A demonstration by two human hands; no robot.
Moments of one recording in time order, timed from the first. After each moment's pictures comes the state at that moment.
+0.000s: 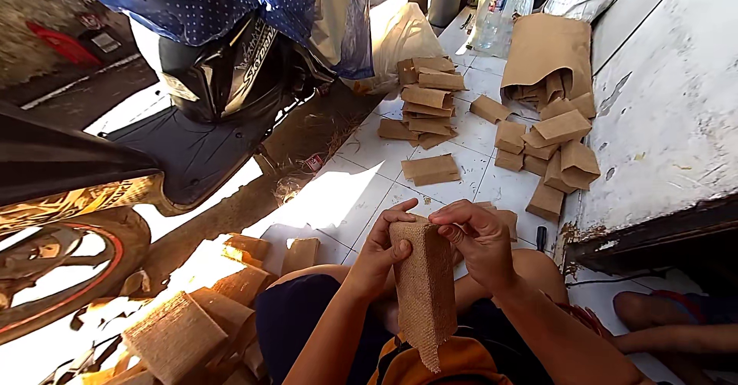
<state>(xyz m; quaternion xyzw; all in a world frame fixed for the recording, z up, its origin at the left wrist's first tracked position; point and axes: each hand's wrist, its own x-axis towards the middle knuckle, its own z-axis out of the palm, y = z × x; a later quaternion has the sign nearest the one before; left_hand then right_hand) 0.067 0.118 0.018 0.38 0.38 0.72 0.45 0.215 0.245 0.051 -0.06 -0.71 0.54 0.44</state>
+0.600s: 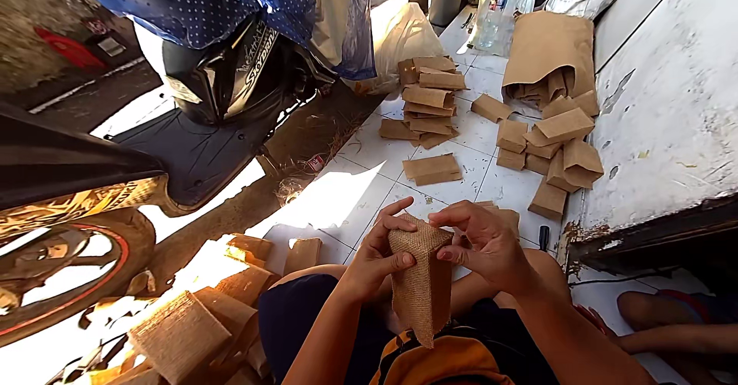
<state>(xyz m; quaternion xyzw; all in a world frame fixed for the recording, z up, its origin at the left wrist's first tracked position) 0.055 0.112 0.017 0.46 0.39 0.68 0.42 0.229 0.254 0.062 0.00 -0.76 0.55 0.35</state>
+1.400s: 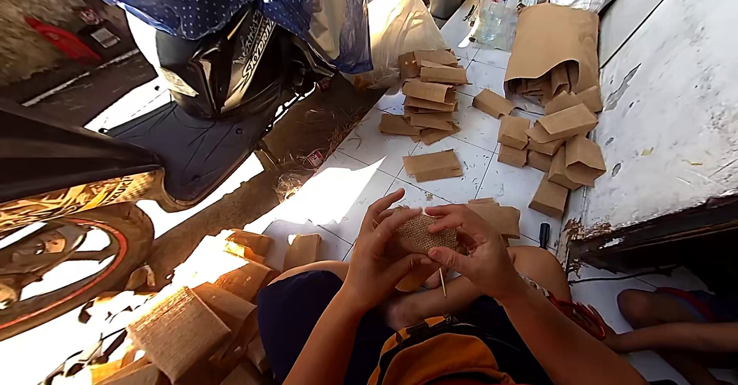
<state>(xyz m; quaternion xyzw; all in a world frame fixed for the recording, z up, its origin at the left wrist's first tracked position) 0.068 0.106 0.033 0.54 0.57 0.60 0.16 0.229 0.242 0.044 -0.07 -0.73 0.60 0.34</state>
